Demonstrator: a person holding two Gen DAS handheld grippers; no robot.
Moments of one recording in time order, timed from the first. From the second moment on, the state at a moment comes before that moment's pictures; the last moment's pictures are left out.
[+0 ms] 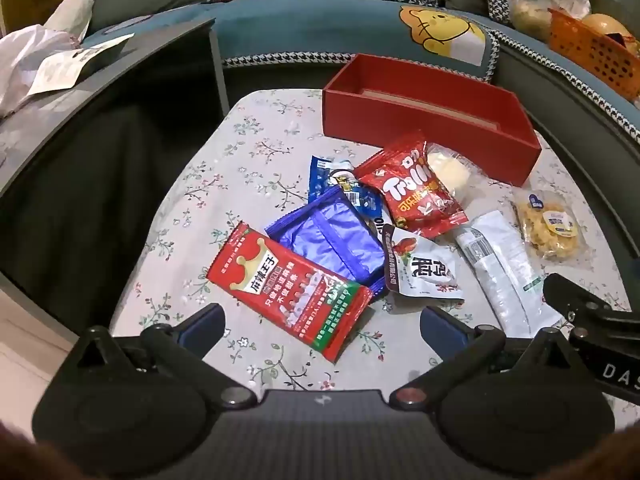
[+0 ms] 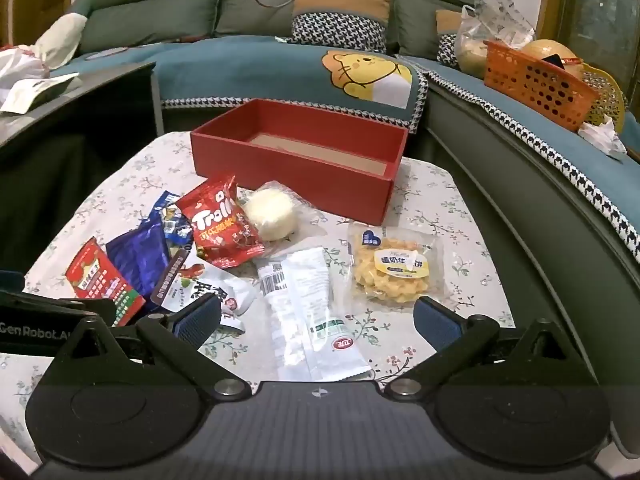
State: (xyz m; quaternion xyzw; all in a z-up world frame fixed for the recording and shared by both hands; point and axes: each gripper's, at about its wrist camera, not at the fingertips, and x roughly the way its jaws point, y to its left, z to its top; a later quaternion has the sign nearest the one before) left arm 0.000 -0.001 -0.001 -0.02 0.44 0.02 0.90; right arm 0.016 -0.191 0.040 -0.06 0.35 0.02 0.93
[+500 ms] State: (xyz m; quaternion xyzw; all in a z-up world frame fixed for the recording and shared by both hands) left arm 0.004 0.005 -0.011 -0.05 0.47 0.02 0.88; right arm 0.018 -0.188 0.038 -0.07 0.36 0.02 0.93
